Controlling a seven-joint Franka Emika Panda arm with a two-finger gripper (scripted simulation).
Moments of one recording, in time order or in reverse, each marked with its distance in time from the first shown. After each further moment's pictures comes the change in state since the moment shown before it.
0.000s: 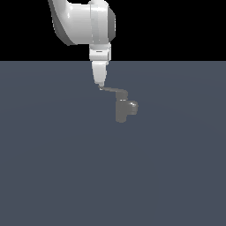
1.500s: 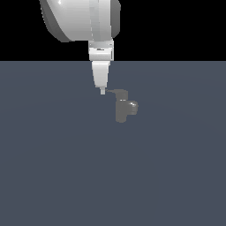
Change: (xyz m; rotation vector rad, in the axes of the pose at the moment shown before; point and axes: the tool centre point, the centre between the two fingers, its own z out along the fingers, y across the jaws) arm 0.010 0.071 -0.002 0.003 -0.004 -0.014
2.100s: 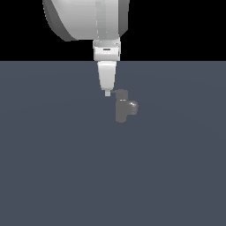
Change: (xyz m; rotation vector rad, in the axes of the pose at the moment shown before) arm 0.019 0.027 0.000 -0.001 0.000 -0.005
